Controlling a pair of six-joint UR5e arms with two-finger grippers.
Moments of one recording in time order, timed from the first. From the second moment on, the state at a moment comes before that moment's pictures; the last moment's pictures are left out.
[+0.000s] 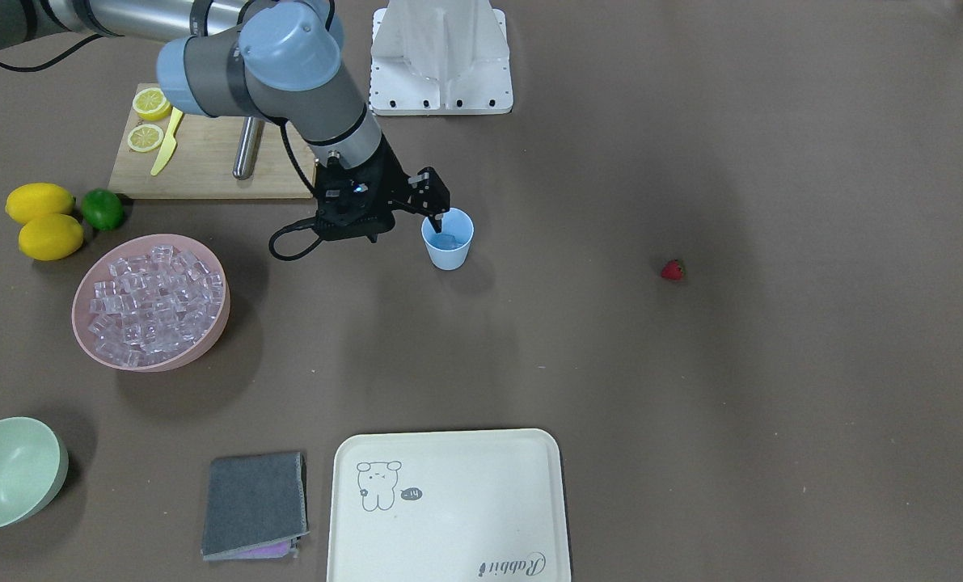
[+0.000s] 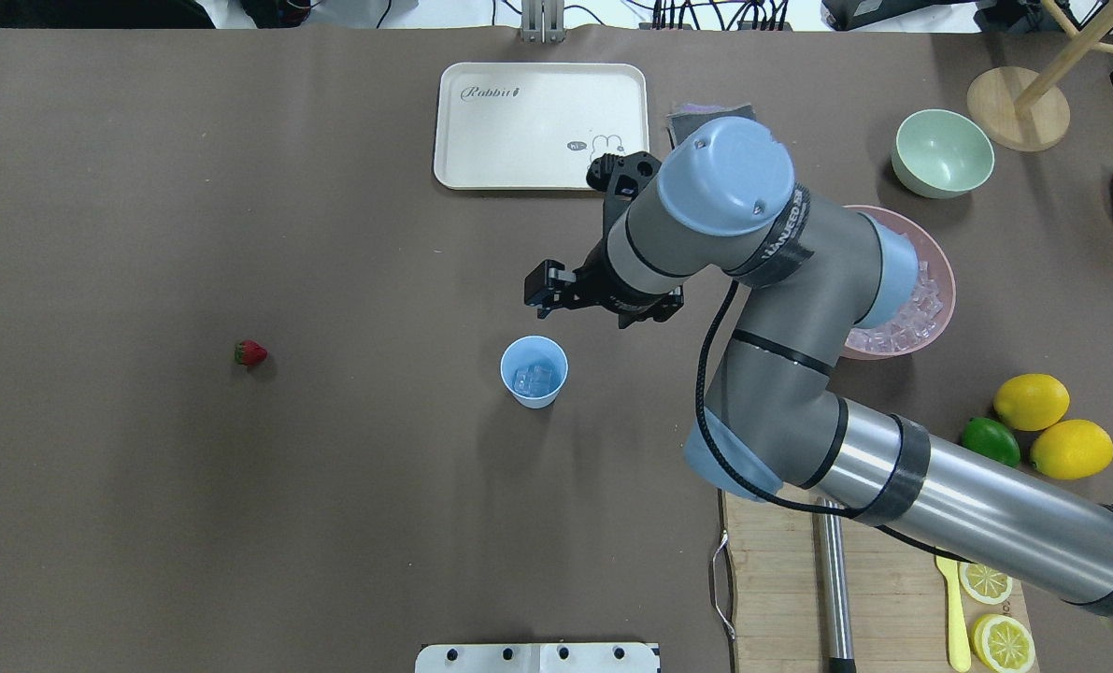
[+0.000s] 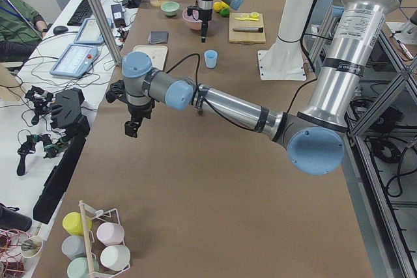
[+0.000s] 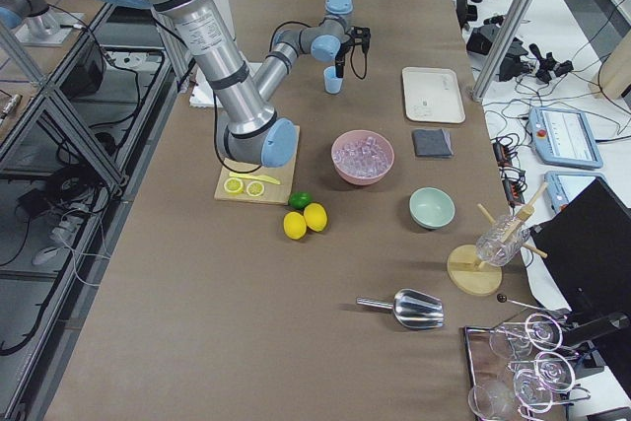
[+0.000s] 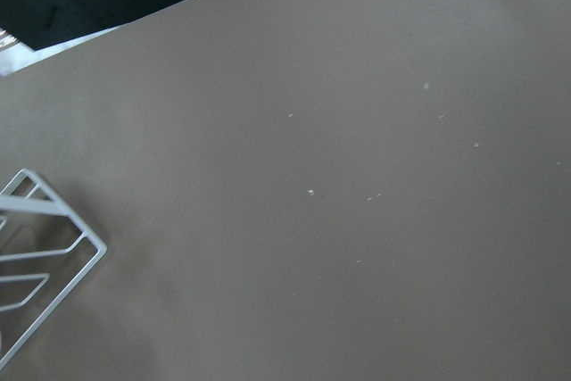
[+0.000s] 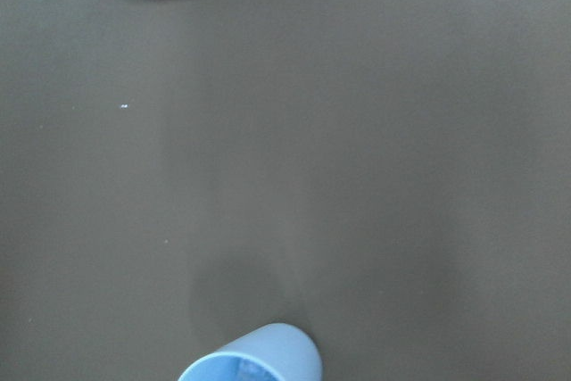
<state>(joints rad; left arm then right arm) -1.41 -1.86 -1.63 -1.67 -2.30 -0.18 0.64 -0.93 1.70 -1.36 2.03 1.27</state>
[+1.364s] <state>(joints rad) -0.90 -1.65 -1.81 -2.30 -2.03 -1.01 0.81 -1.14 1.70 -1.18 2.02 1.12</state>
